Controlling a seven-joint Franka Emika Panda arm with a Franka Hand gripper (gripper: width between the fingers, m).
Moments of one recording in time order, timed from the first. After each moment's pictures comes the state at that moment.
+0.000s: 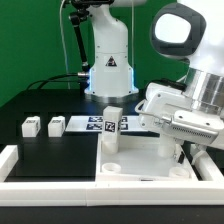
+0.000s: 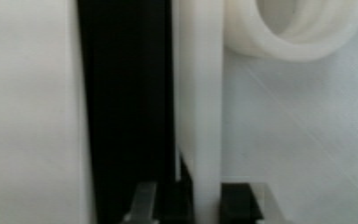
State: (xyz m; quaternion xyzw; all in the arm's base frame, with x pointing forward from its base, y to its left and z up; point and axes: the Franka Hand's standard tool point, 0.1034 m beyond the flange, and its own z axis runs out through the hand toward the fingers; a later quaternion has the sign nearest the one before) arm 0.571 0.120 0.018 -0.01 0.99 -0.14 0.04
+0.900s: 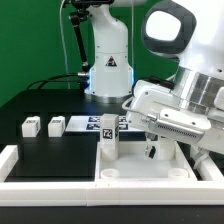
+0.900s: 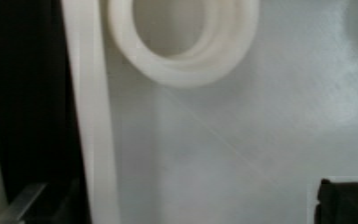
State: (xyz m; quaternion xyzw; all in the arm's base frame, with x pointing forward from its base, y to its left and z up) arm 0.575 0.095 0.022 0.00 0.99 -0.15 0.04
